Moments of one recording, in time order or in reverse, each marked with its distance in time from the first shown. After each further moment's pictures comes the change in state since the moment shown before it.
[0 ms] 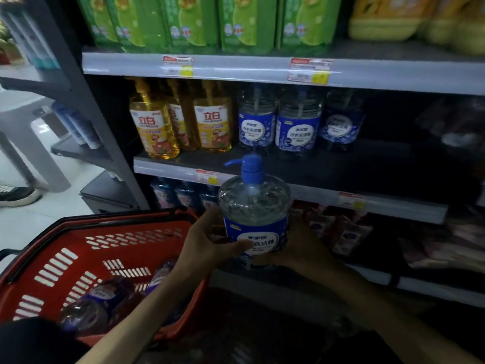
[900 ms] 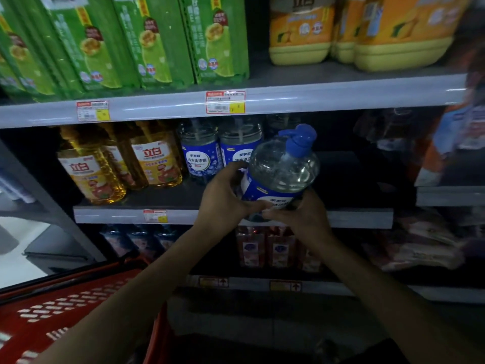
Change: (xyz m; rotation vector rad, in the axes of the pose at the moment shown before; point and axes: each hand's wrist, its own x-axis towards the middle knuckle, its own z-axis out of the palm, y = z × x) left_hand 0.137 0.086 0.118 0.265 -0.063 0.443; right_hand 0.042 0.040 -0.123 0.134 0.600 0.012
